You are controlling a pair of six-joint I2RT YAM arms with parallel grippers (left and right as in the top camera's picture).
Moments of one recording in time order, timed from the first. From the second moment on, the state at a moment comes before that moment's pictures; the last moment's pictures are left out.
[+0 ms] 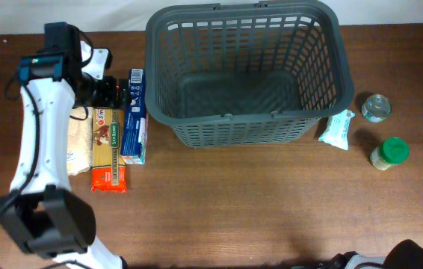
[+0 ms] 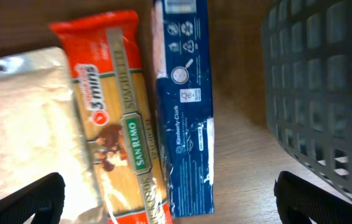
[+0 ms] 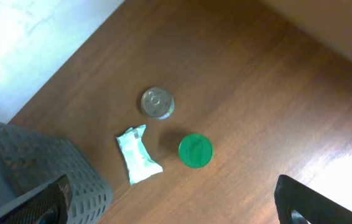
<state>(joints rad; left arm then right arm) 0.10 1.84 1.79 -1.21 0.15 0.15 -0.70 1.54 2.14 -1.51 -0.15 0.19</state>
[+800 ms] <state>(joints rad) 0.00 2.18 1.79 -1.18 0.16 0.18 -0.71 1.57 2.14 -1.52 -0.19 0.19</state>
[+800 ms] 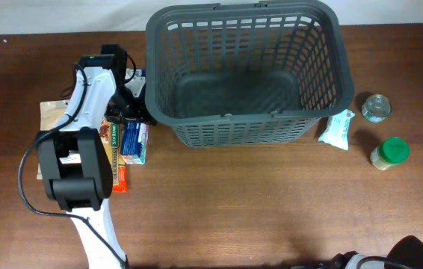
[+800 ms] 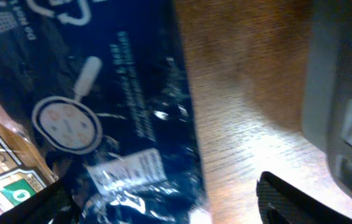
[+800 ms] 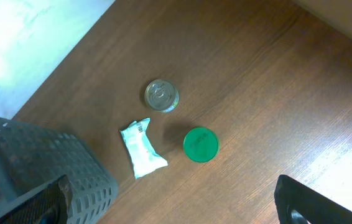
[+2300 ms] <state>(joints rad) -0.16 1.94 2.74 -1.36 0.23 0.68 -0.71 1.57 2.14 -1.52 -0.19 0.19</state>
